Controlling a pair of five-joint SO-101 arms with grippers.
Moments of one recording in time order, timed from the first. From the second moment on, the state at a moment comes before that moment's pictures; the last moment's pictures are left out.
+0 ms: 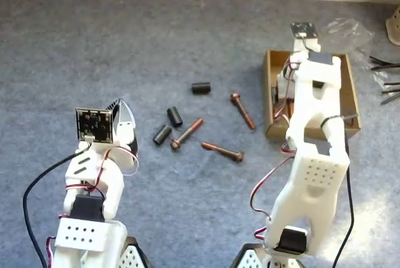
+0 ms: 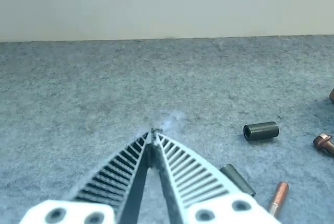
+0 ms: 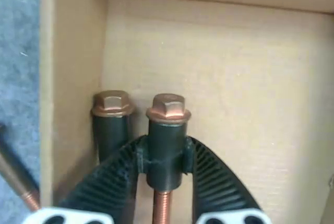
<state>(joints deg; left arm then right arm) -0.4 -83.9 87.6 21.3 5.4 4.4 36.8 -25.5 67.4 16.3</state>
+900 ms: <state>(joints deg) -0.3 -83.9 88.0 21.3 5.1 0.2 28.0 -42.6 83.2 16.3</state>
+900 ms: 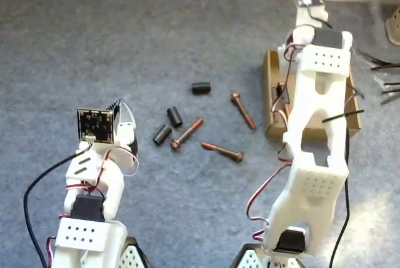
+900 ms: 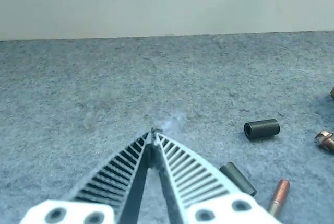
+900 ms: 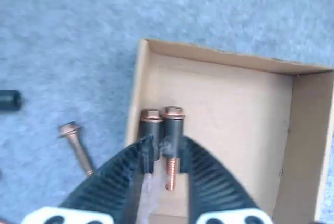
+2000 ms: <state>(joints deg) -0.3 -83.9 88.0 21.3 5.1 -20.9 -4.9 -33.7 99.8 16.7</state>
